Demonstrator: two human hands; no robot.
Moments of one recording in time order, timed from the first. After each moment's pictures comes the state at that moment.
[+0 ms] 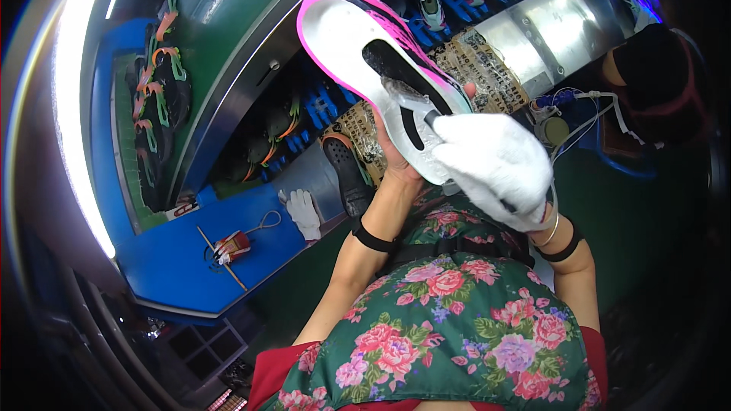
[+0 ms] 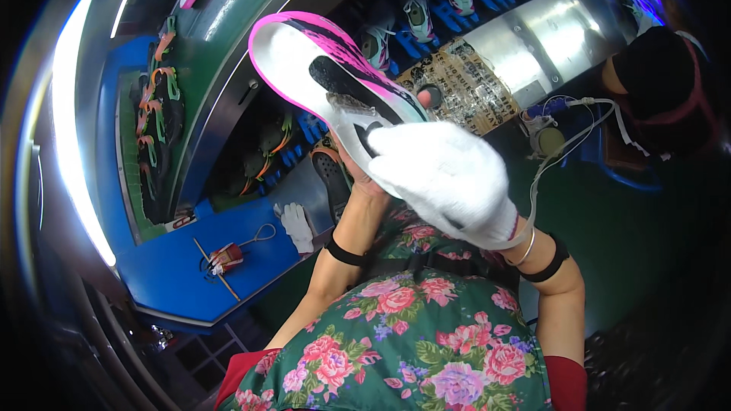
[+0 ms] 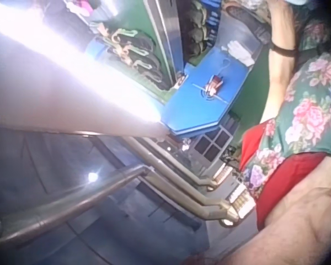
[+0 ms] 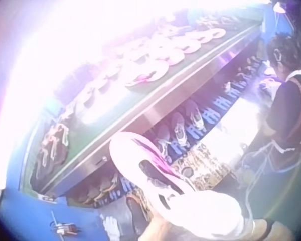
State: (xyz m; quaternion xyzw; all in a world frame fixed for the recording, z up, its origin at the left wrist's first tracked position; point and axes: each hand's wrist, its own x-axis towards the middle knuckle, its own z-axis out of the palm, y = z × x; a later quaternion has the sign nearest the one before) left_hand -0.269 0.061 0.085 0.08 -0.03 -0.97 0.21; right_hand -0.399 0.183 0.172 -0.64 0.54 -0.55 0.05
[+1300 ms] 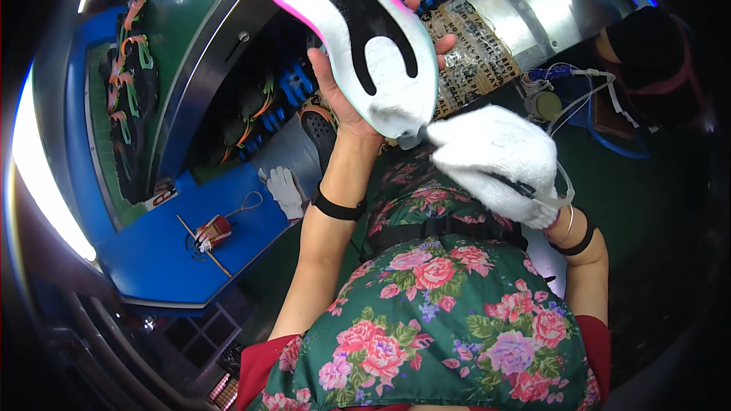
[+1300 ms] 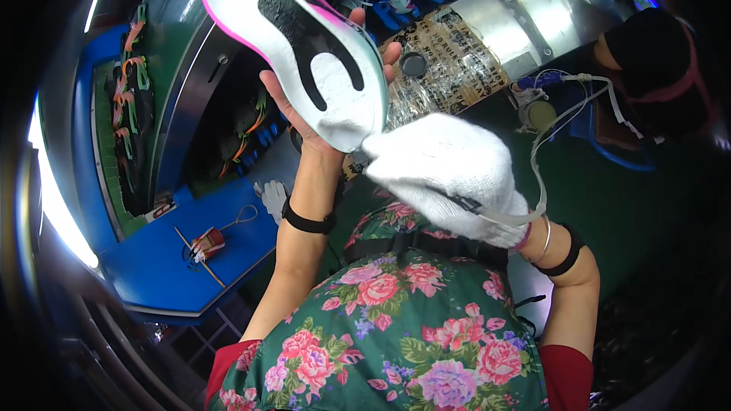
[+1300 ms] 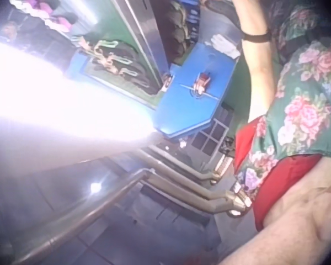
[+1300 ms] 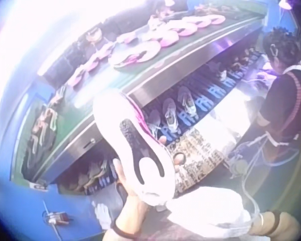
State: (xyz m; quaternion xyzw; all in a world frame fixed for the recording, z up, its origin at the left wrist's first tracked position) left_hand -0.283 0.022 0.108 -0.04 -0.10 -0.97 0.23; right_hand -0.405 0.202 0.167 -0.62 0.52 -0.56 0.18
